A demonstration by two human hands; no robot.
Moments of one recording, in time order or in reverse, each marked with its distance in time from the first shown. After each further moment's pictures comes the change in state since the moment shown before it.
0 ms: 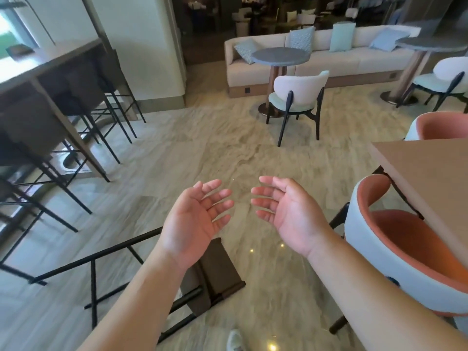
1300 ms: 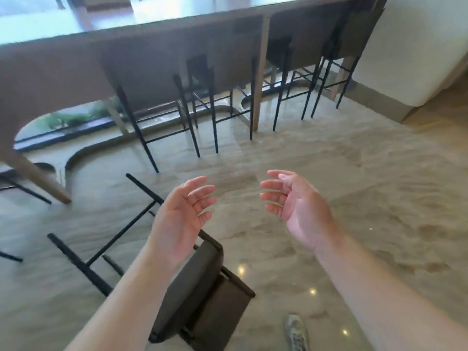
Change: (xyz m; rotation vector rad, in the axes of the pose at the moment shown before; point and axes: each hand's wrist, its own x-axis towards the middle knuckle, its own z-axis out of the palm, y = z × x) left_hand 0.348 0.096 -0.187 -0.290 1.047 0.582; right_hand 0.598 0.043 0.171 -0.327 -0.869 0.531
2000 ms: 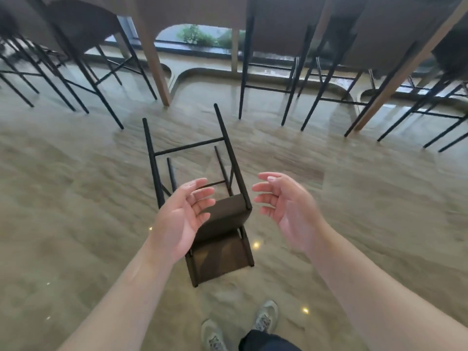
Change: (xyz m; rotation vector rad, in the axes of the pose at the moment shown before) left_hand -0.109 -0.100 -0.011 -0.187 0.606 0.164; right_hand 0.008 0.045 0.005 -0.267 -0.520 0.415
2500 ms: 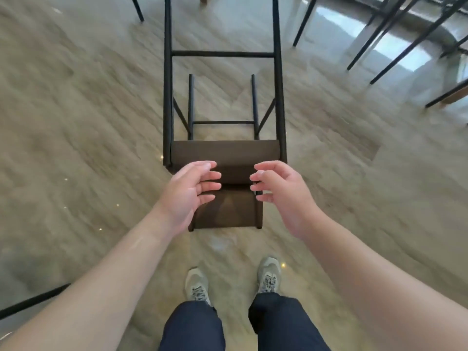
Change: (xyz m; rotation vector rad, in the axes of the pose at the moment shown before) left_hand 0.097 -0.184 -0.136 0.108 0.332 -0.077; right_hand 0.136 0.217 -0.037 -0.503 -0.084 0.173
